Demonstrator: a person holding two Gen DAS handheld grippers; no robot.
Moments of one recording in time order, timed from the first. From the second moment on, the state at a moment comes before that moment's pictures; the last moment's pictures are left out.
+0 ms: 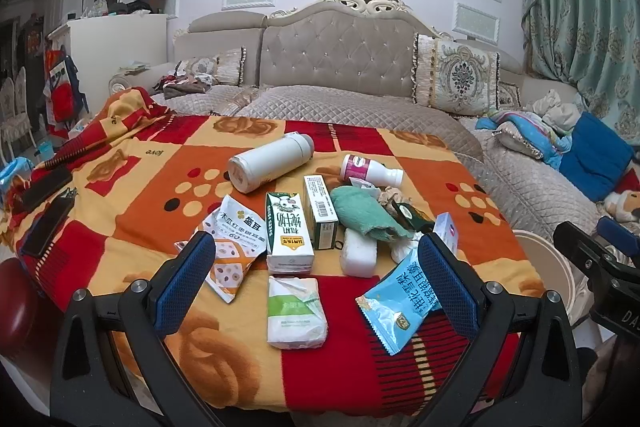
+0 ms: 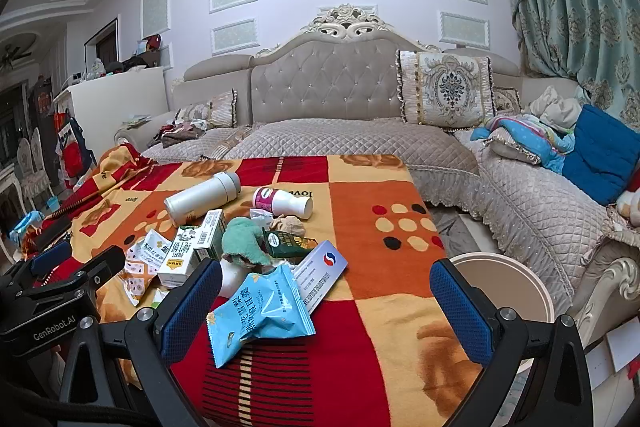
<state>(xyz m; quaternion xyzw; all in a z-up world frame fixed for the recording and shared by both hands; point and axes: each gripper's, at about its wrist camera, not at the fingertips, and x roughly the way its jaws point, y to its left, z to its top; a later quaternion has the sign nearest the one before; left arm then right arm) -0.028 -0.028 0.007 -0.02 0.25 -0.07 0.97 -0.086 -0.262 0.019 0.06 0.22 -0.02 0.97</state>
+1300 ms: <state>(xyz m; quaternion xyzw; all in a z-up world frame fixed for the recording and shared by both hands) -0.029 -0.029 0.002 -0.02 0.25 -0.07 0.96 -0.083 -0.264 0.019 0.06 0.23 -0.01 0.97</state>
